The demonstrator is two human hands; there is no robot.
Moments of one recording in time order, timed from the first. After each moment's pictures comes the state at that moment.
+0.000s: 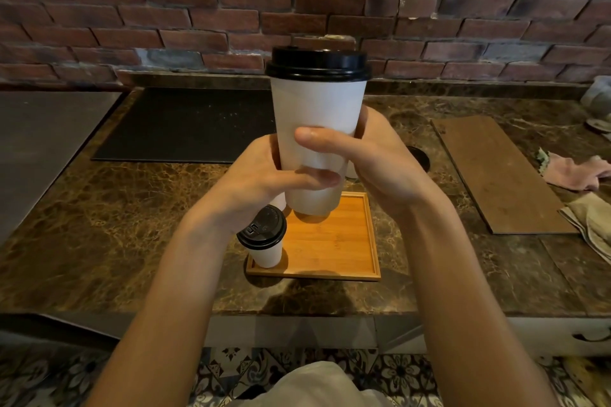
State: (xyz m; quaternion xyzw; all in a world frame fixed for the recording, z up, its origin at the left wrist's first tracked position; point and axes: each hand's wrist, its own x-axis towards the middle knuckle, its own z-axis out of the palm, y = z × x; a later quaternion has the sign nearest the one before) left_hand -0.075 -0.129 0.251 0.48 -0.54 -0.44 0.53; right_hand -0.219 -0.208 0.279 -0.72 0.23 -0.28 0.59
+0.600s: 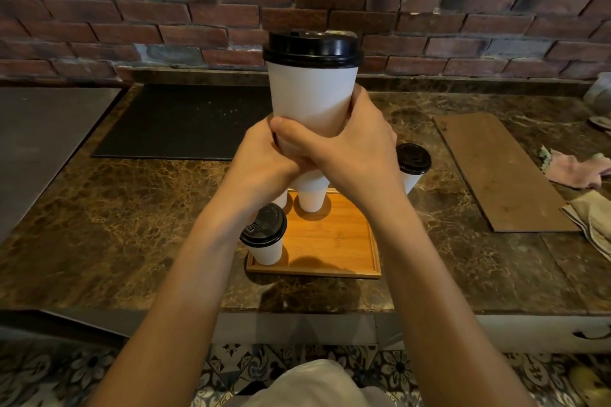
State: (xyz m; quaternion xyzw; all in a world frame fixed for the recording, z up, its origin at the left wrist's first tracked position) left_hand -0.081 -0.142 0.247 0.63 -0.48 -0.27 0.54; right_hand -0.196 -0.190 0.275 -0.76 0.41 -0.37 0.35
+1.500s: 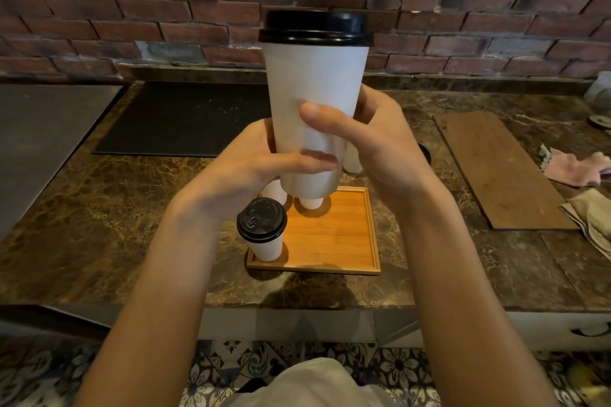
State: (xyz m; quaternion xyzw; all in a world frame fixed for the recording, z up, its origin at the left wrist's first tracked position) left_hand -0.072 -0.125 0.262 0.48 -0.54 -0.45 0.52; right_hand -0.217 -0.205 0.280 -0.69 0.23 -0.34 0.60
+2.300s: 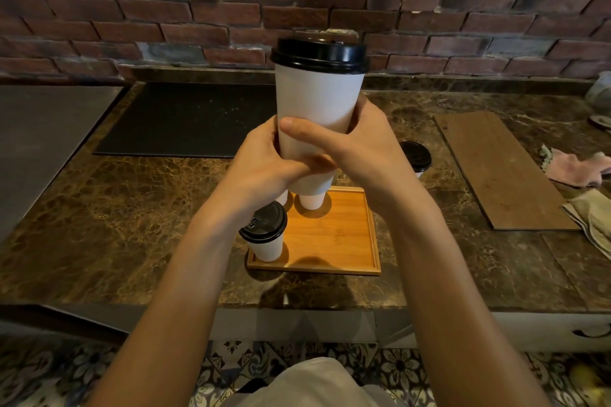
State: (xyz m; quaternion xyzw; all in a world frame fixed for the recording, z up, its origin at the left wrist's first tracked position) left_hand -0.080 -0.133 0.244 0.61 -0.50 -0.32 0.53; right_hand -0.207 -0.201 0.271 -0.70 0.32 -0.34 0.54
